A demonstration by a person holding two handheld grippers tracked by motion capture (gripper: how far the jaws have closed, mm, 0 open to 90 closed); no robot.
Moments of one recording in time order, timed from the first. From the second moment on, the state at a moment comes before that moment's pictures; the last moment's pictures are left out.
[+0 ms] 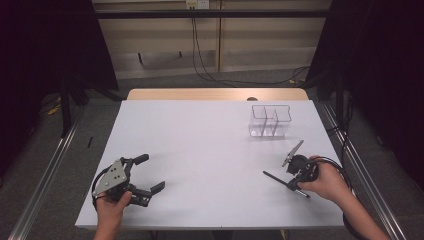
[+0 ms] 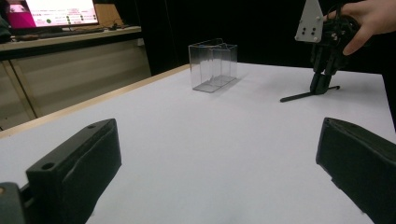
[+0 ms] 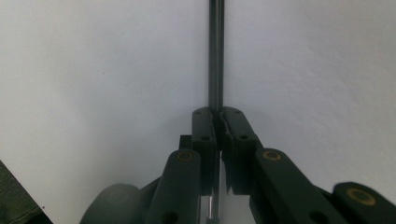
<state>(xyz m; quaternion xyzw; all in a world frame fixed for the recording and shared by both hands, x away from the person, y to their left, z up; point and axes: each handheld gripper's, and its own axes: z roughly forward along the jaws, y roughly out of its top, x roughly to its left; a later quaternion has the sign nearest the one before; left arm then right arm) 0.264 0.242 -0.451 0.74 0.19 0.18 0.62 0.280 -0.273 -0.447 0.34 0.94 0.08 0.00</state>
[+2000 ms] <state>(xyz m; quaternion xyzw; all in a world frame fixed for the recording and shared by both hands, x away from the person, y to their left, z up) 0.268 0.243 -0.453 0.74 0.19 0.17 0.62 0.303 -0.216 -0.413 0.29 0.94 0.18 0.01</state>
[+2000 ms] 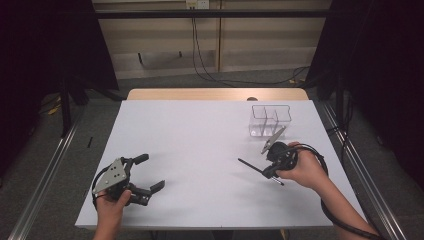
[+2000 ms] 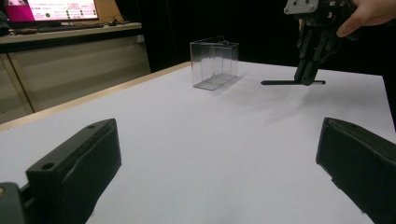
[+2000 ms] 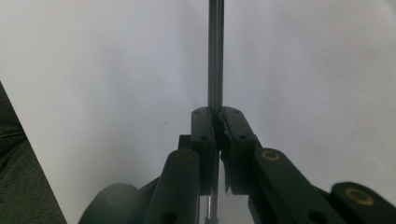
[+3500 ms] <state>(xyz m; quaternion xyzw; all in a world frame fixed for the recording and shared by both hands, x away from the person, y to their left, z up) 0.272 0.232 -0.455 0.74 0.19 0.16 0.62 0.317 -0.152 -0.407 0.22 0.96 0.17 0.00</state>
